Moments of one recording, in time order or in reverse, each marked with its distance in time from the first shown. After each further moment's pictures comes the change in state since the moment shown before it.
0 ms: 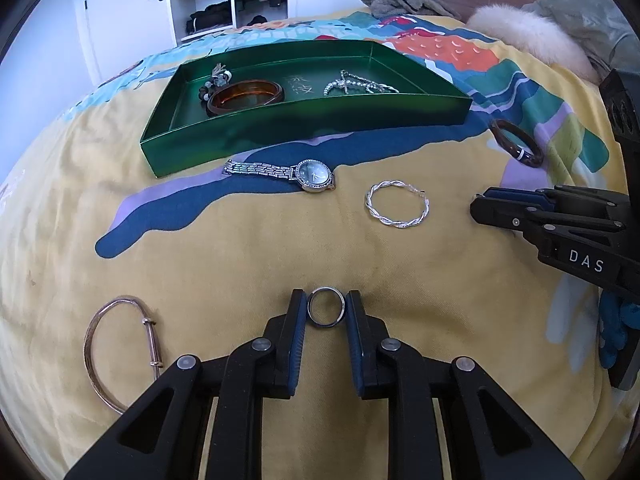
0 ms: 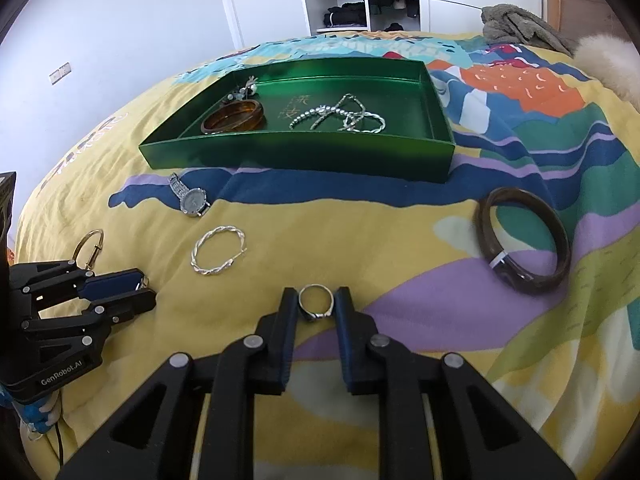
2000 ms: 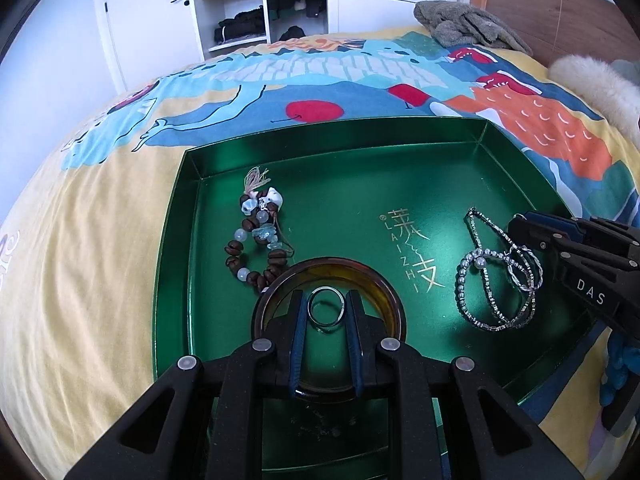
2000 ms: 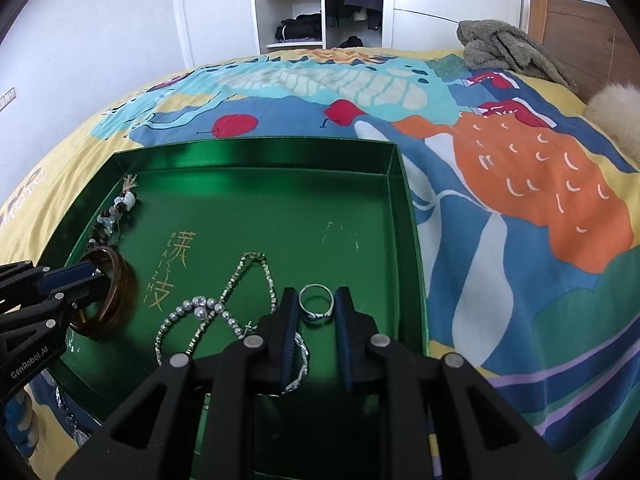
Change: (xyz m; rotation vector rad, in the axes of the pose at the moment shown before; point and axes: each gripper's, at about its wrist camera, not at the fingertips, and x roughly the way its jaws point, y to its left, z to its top) left arm 0.077 0.067 0.162 -0.051 -0.035 0.113; right arm 0.094 -0.050 0.154 0.051 -0.045 -0.165
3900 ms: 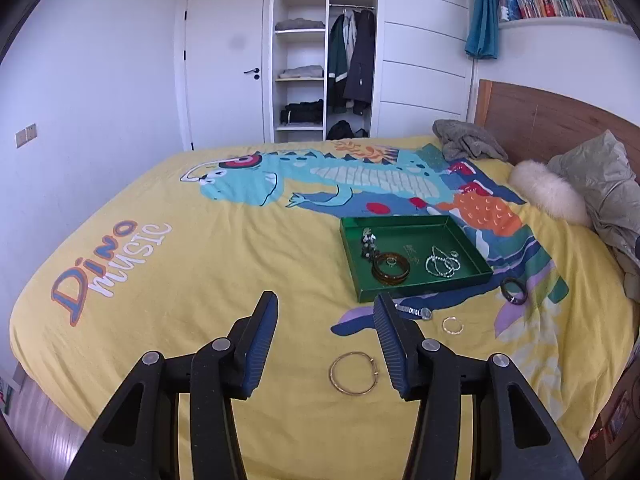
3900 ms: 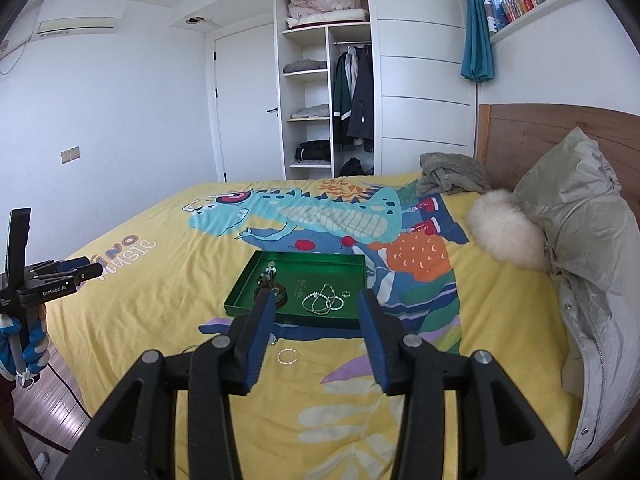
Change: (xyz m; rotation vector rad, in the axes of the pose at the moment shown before) left arm -0.353 0.100 -0.140 -0.121 -0.291 0.059; right arm -0.428 0.050 -0.114 0.000 -0.382 0.023
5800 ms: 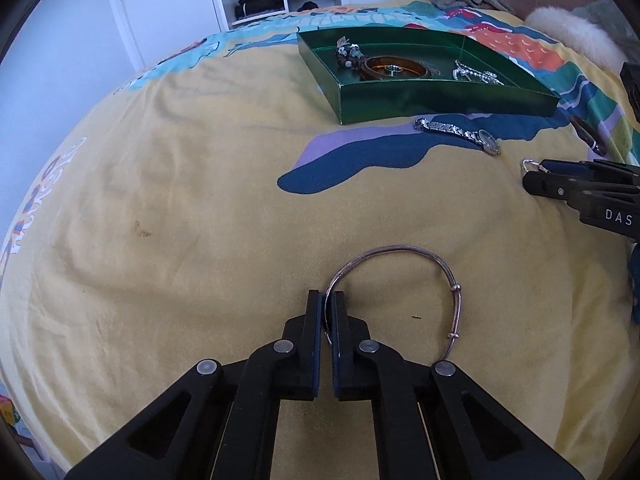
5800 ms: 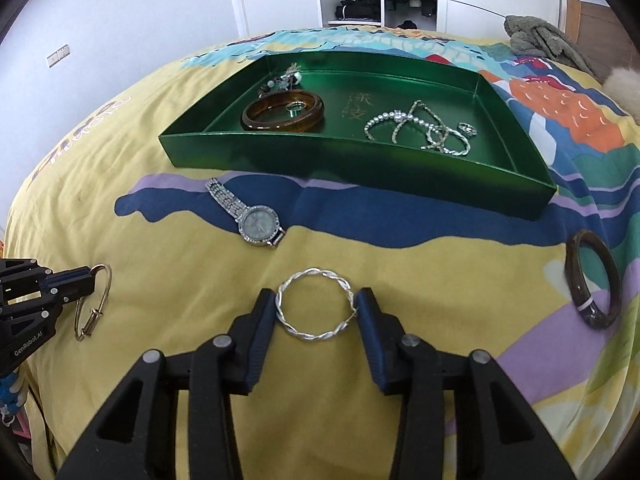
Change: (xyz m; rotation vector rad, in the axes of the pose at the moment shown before) left arm 0.210 -0.034 -0.120 0.161 0.368 -0.007; right arm 0.315 0.042 -0.147 -0.051 0.451 0.131
